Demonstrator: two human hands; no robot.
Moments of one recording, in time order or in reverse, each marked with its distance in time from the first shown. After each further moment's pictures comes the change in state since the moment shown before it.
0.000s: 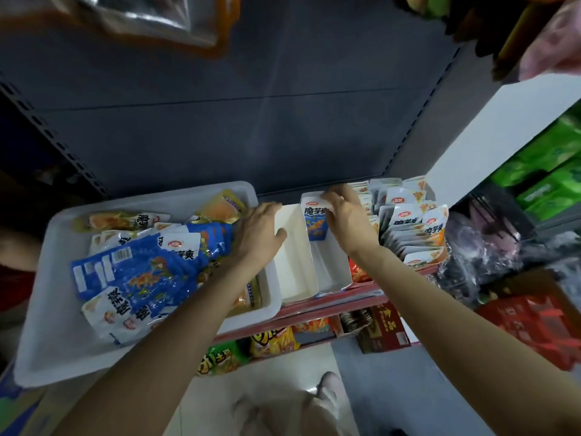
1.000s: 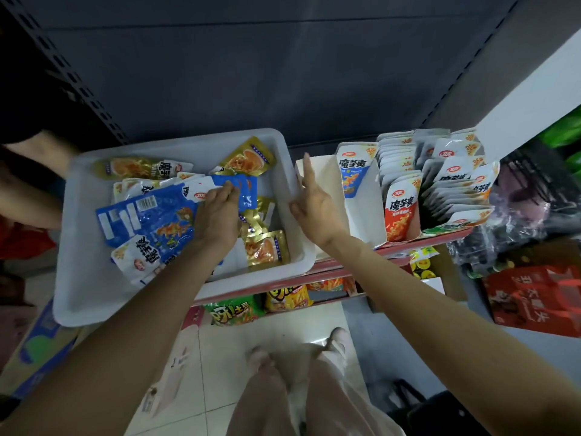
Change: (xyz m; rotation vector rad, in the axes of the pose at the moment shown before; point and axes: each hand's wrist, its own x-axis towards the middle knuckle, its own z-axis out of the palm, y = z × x) left_hand -0.048 -0.114 -0.010 0.342 -0.152 -0.109; right_hand -0.035 -0.088 0.065 0.372 -0.249 0.072
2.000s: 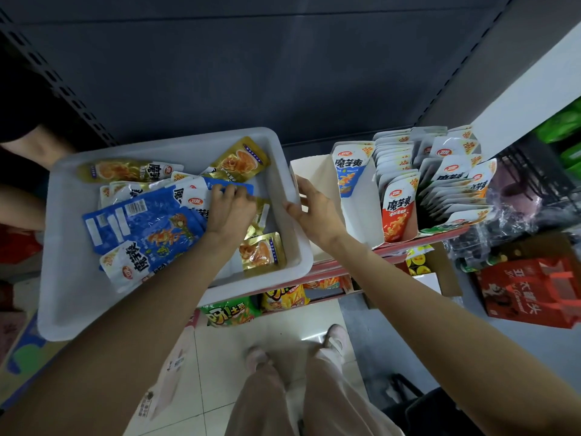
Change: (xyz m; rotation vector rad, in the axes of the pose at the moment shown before) left_hand 0.020 0.029 0.003 0.486 0.075 0.178; right_hand 0.004 0.014 0.001 0.168 -0.036 0.092
